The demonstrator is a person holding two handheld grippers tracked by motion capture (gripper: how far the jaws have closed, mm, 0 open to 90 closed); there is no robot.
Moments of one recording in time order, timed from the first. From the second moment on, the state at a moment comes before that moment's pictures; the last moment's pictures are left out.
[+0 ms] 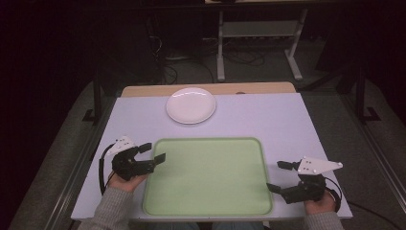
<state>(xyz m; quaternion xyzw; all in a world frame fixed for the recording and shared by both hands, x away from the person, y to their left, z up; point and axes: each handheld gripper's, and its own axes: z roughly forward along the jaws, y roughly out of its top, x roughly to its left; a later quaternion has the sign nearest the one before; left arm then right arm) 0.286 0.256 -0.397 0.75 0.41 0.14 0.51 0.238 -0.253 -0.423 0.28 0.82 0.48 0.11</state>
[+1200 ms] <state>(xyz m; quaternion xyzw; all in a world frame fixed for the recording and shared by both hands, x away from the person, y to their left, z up) 0.373 0.210 -0.368 0.71 0.44 0.15 0.52 0.237 -0.255 -0.421 0.27 0.82 0.50 0.11</state>
